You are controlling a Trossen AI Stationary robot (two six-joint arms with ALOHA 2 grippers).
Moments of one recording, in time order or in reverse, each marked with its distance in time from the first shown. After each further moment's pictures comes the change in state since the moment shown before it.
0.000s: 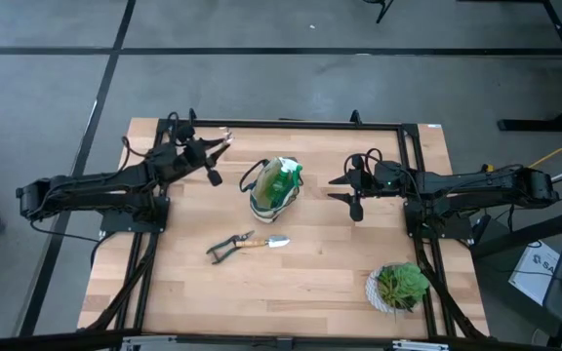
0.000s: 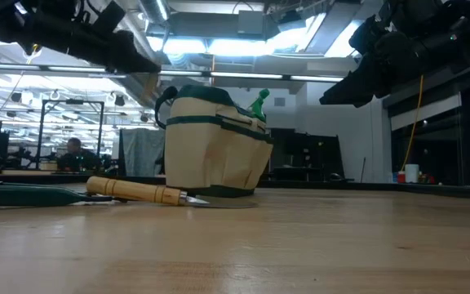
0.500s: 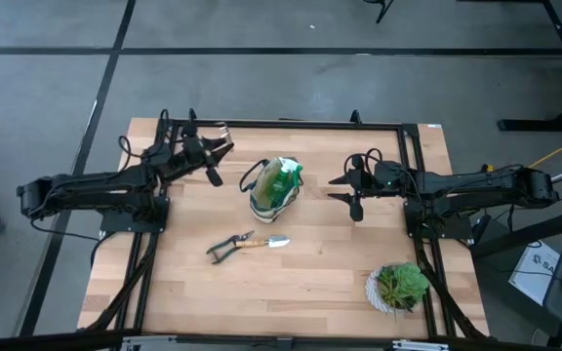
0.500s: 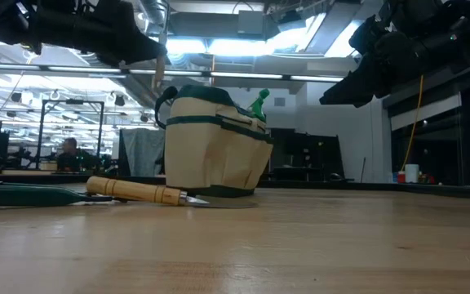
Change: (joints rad) left arm 0.000 0.031 0.000 0.164 0.121 -0.191; right arm 0.000 0.000 0.000 0.000 0.001 0.000
